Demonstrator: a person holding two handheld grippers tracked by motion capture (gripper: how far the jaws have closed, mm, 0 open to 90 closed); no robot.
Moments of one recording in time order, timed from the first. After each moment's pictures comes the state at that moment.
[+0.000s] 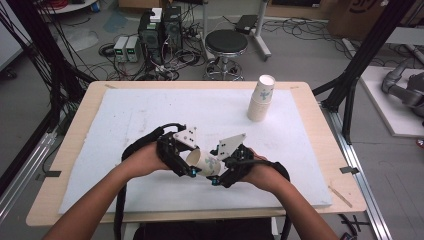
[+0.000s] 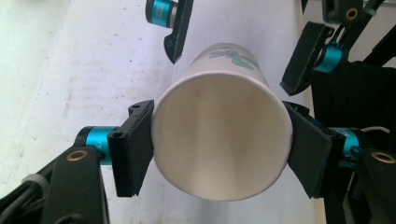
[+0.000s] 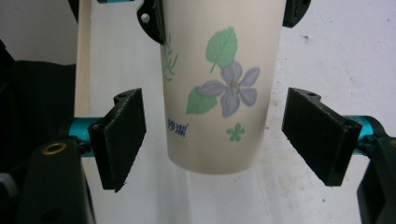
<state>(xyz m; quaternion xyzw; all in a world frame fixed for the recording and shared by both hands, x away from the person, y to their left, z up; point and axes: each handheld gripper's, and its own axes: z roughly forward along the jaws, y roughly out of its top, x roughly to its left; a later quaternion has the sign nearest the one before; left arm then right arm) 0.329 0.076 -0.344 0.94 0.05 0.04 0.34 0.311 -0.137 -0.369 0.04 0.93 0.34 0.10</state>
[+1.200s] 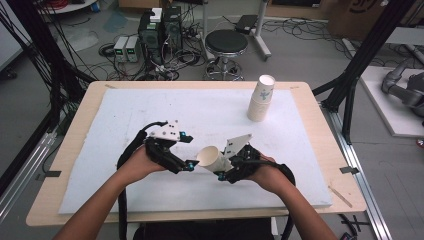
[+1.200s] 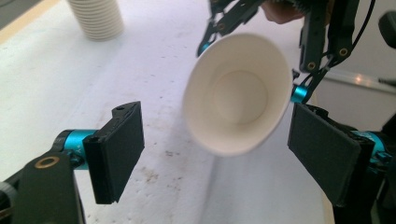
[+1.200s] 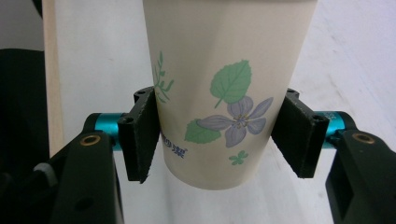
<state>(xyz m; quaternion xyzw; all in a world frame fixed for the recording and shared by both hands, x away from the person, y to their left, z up) 0.327 0.116 -0.356 0.86 0.14 0.07 0.49 0.316 -0.159 -0.379 0.09 0.94 0.32 0.11</state>
